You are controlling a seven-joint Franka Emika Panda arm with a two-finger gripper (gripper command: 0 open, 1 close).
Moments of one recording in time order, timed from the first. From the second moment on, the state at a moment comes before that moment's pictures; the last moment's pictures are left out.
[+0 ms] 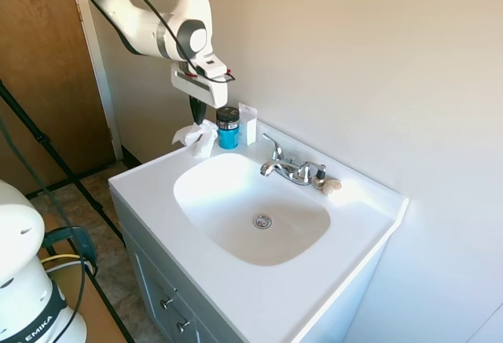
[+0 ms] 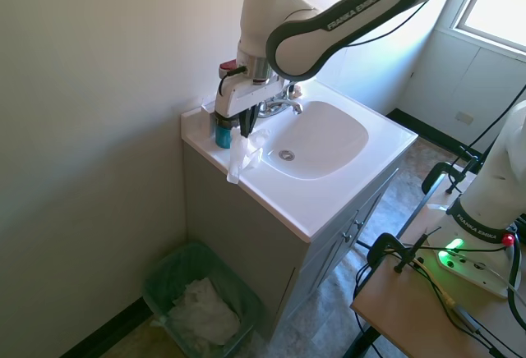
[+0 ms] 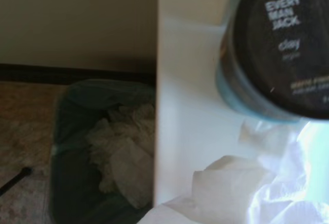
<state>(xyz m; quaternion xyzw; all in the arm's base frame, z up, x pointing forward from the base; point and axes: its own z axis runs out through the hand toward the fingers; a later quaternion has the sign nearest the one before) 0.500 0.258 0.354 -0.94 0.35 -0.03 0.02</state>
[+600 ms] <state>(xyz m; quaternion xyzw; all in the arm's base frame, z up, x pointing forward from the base) 0.474 0.370 0.313 -0.95 0.31 -0.01 0.00</state>
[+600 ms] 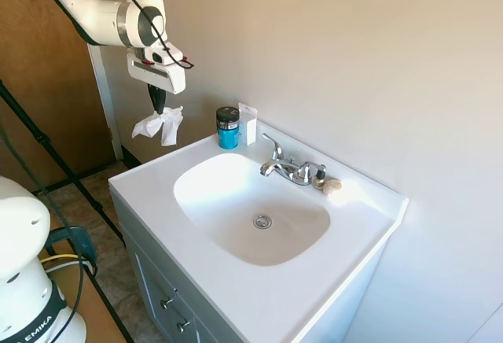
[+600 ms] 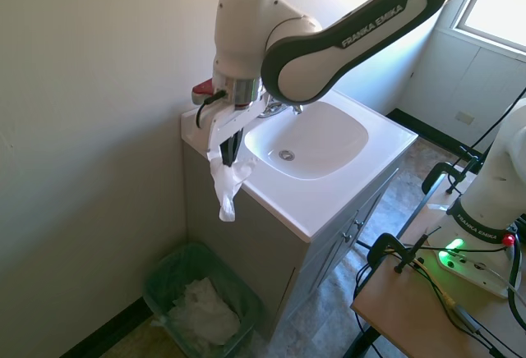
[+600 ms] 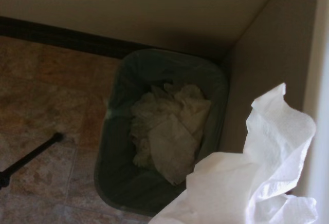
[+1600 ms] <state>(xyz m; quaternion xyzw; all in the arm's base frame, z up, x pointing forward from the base) 0.509 0.403 0.235 -0.95 0.32 0.01 -0.03</state>
